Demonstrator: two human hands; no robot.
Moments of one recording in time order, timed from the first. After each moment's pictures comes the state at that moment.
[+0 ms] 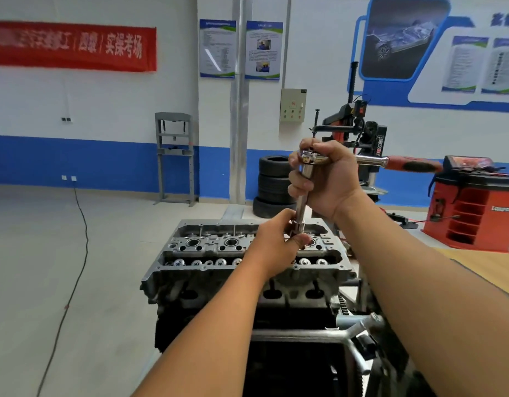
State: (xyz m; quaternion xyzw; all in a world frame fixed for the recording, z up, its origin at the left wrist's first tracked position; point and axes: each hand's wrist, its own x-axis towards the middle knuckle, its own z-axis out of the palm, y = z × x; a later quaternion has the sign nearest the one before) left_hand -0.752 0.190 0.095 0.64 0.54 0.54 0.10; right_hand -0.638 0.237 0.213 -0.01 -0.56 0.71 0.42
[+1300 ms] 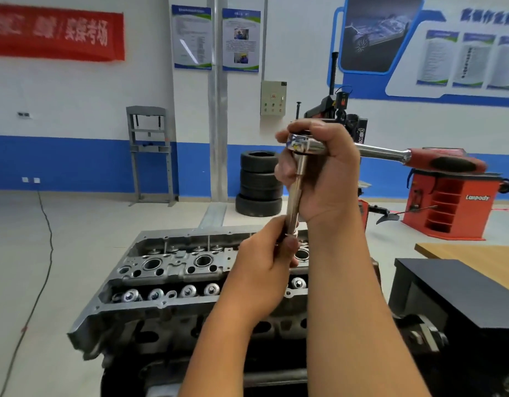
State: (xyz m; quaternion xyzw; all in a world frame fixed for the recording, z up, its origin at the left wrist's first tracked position) left_hand -0.749 0.188 0.088 0.66 0.47 0.58 0.12; right_hand -0.659 0.254 0.204 0.07 -0.54 0.63 0.56
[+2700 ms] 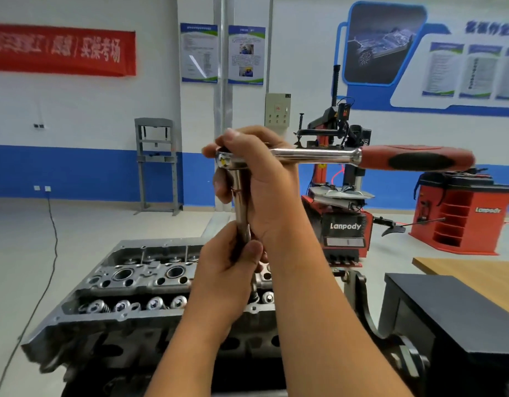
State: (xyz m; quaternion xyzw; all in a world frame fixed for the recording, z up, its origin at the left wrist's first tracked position) left_hand -0.734 0.196 0.089 0.56 0.44 0.69 0.15; right_hand -0.665 0.238 0.204 0.08 -0.64 0.55 0.54
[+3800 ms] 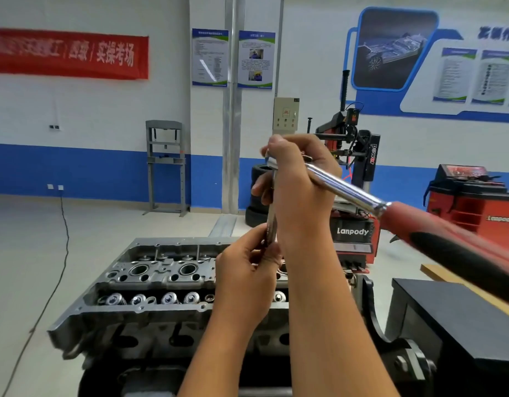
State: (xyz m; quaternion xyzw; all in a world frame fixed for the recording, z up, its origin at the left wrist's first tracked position) left_hand -0.717 0.193 0.090 0.56 0.43 0.70 0.11; right_hand -0.654 0.224 0.197 -0.04 -0.56 0.42 0.71
